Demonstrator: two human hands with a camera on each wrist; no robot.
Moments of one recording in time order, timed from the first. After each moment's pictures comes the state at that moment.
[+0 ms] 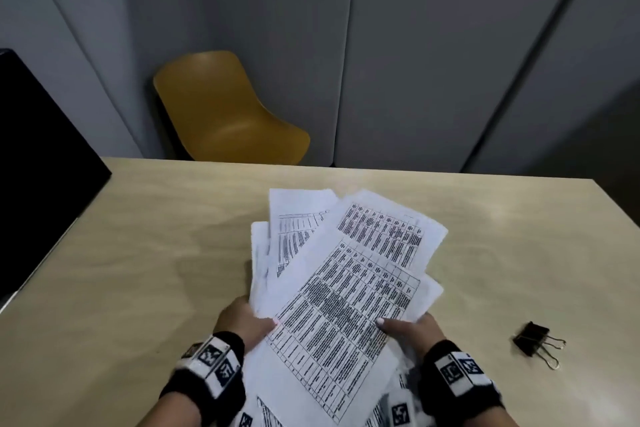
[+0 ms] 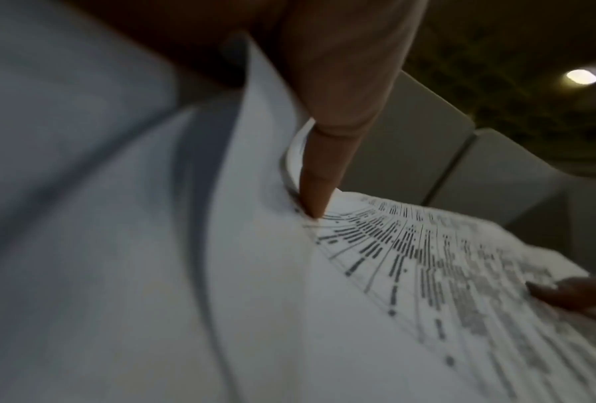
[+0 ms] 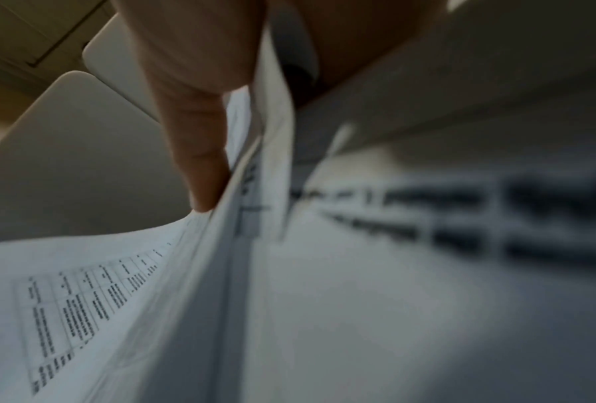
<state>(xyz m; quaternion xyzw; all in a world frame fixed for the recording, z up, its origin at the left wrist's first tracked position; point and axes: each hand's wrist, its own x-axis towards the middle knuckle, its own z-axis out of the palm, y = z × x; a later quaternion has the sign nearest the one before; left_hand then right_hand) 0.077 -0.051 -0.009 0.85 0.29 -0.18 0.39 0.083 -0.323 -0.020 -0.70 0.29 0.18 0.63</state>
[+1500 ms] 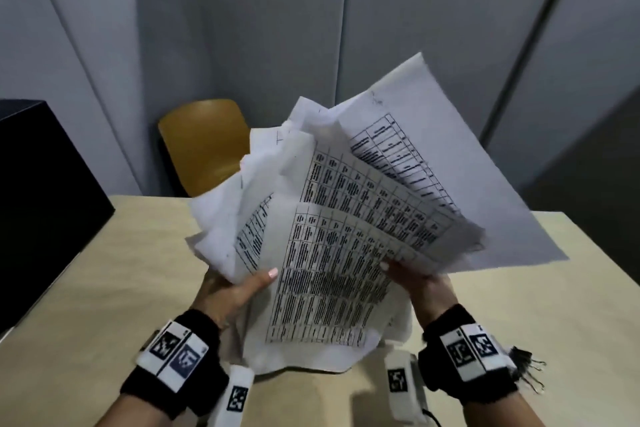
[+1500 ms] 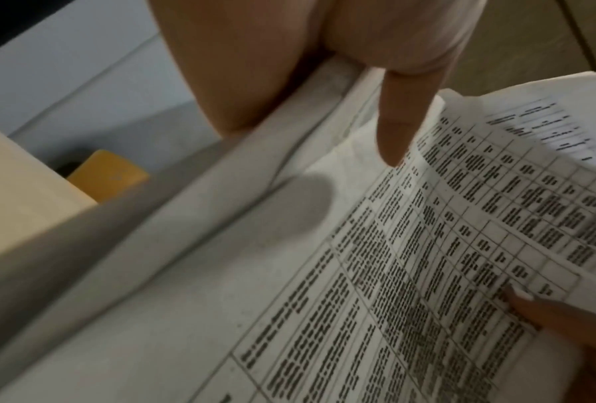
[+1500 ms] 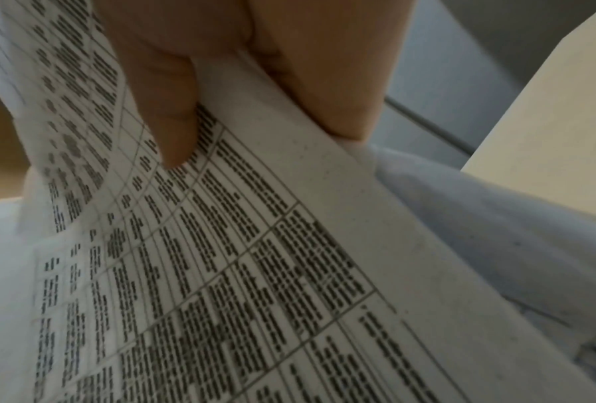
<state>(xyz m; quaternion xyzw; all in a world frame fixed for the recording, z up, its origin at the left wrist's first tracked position) 0.085 -0.054 0.109 0.71 0.05 0.10 0.70 0.107 -0.317 0.111 -0.67 0.05 -0.04 0.74</state>
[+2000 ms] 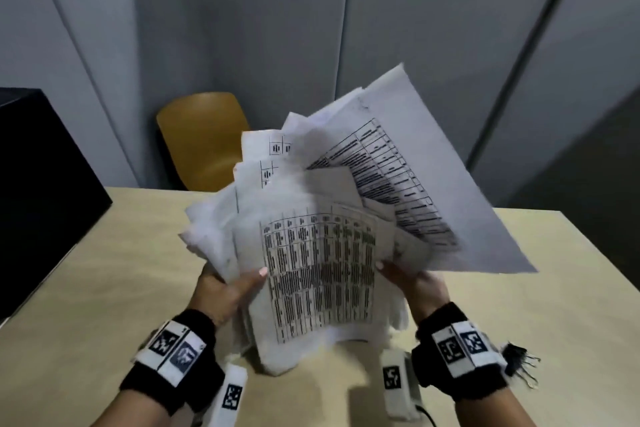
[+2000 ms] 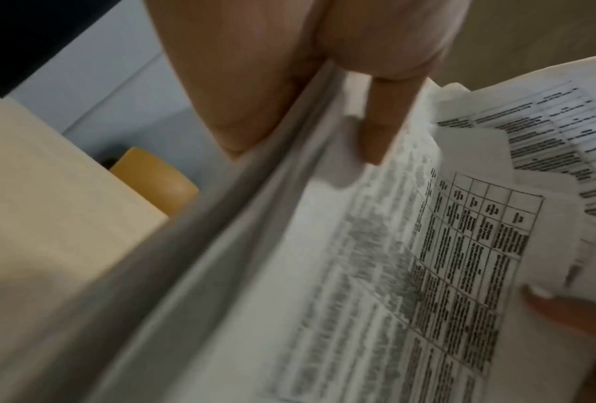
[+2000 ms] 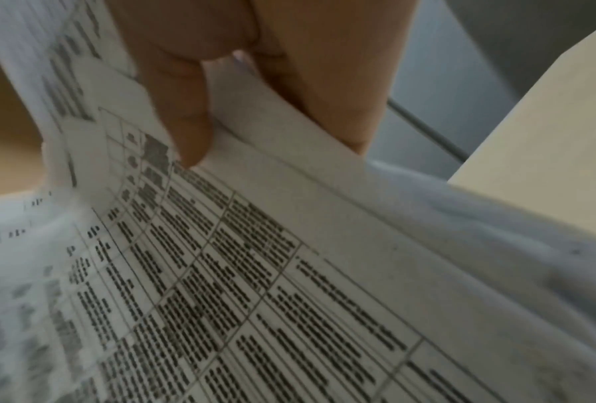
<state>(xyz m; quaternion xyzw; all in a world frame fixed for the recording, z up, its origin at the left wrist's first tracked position) 0.090 -0.046 0.088 0.70 0.10 0.11 0.70 0.104 -0.315 0.109 -0.70 0.08 0.00 0.71</state>
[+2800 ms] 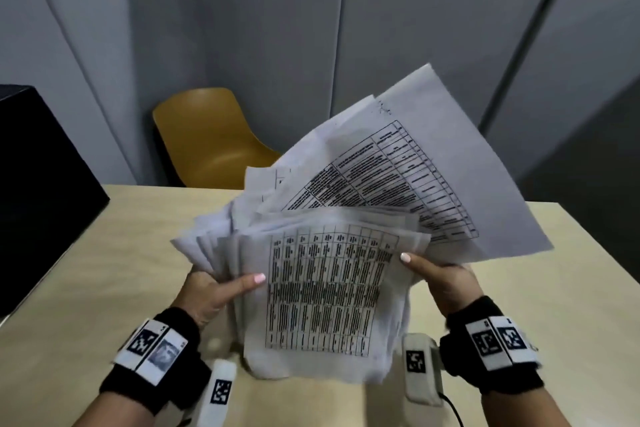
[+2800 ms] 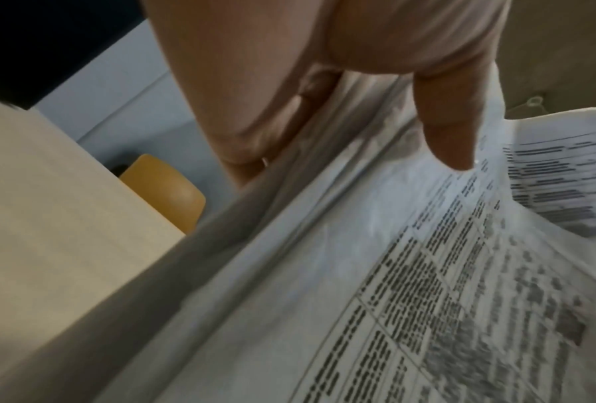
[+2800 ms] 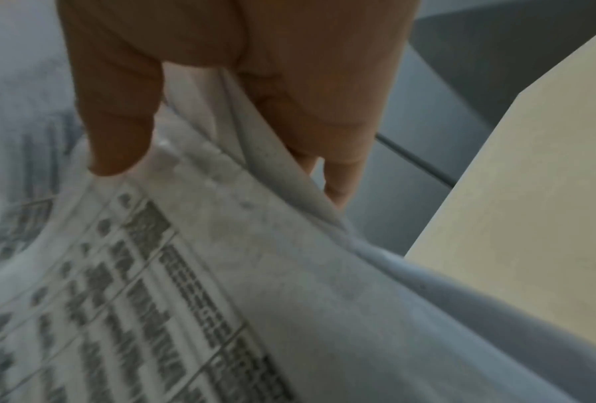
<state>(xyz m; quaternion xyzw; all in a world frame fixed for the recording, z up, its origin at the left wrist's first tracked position) 0.085 -0.029 0.087 0.69 0.05 0.04 0.73 0.105 -0.342 0.111 -0.64 0.04 -0.06 0.76</state>
